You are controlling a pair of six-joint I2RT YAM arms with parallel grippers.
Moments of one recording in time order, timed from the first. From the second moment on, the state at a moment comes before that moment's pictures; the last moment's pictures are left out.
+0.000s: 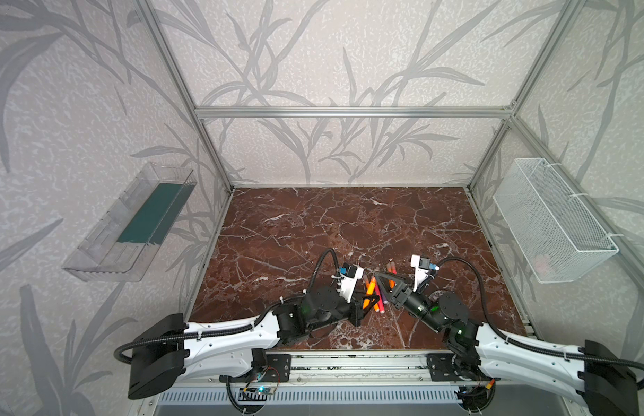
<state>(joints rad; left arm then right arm) -1.17 1.08 0.49 0.33 -0.02 -0.66 1.00 0.77 0.19 0.68 0.15 0.89</state>
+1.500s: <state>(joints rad) -1.15 1.20 0.61 0.15 0.07 -0.44 0.99 0.80 0.26 0.54 0.20 0.88</state>
